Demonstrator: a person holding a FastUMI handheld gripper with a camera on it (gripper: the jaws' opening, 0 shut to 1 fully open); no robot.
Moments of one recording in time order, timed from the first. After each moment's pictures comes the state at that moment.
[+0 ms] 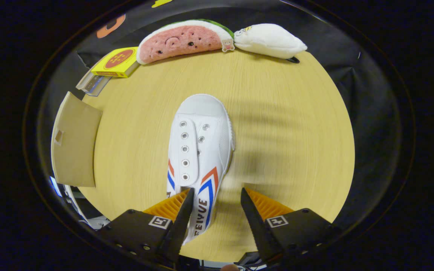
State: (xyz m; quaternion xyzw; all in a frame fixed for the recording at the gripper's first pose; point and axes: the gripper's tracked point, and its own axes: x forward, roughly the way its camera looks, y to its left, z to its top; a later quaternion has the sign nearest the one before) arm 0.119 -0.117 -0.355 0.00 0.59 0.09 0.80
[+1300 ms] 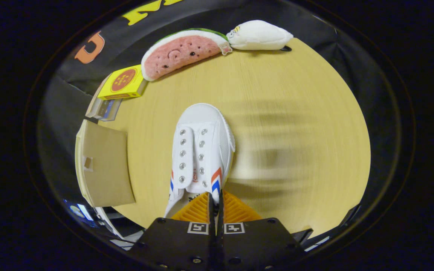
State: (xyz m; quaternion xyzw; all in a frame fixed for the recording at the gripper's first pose) arm 0.085 -0.057 -0.303 0.14 0.59 0.10 0.79
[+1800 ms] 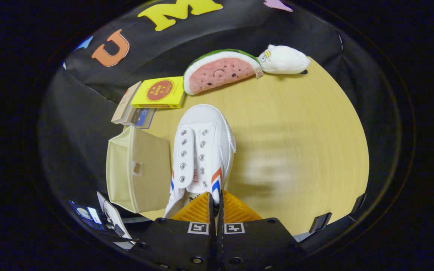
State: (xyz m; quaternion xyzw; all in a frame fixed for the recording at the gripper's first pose) arm 0.053 0.036 -0.196 0.14 0.53 0.13 0.82
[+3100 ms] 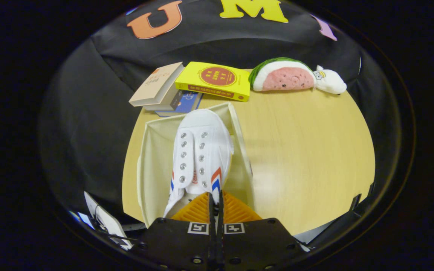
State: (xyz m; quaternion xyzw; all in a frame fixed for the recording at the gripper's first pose) arm 0.048 0.282 -0.207 0.08 0.52 0.08 0.84
